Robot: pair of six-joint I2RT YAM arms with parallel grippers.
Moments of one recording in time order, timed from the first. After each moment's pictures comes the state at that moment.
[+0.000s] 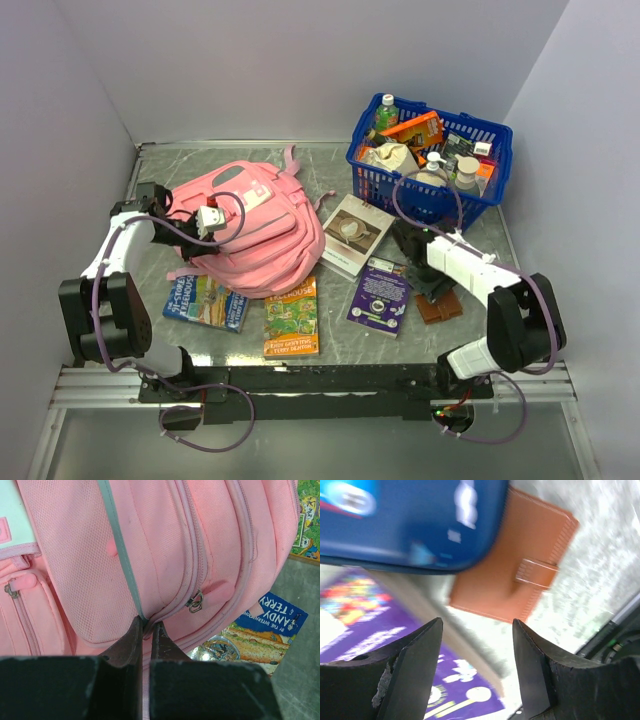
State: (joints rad) left arm 0.15 1.49 1.12 -0.97 0.82 1.35; right arm 0.38 1.43 0.88 -1.07 0.44 1.32
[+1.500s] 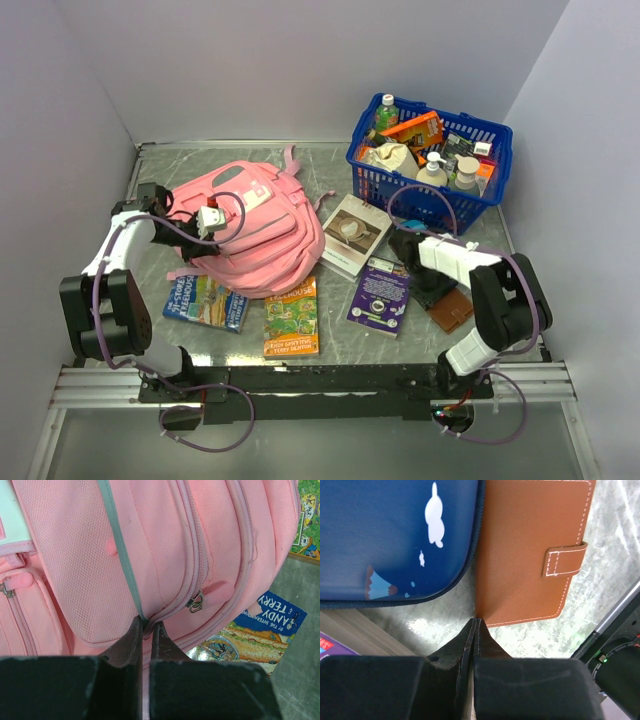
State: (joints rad) left arm 0.15 1.50 1.12 -0.97 0.81 1.35; right arm 0.35 1.56 0.84 -1.04 0.47 1.30
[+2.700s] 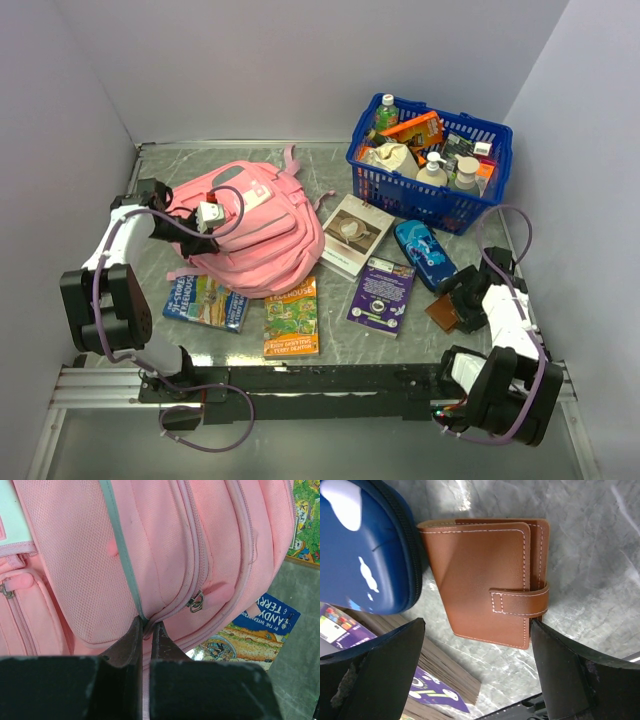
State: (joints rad) left arm 0.15 1.54 1.17 -1.02 0.82 1.34; right arm -0.35 1.03 0.53 -0.78 -0.07 0.76
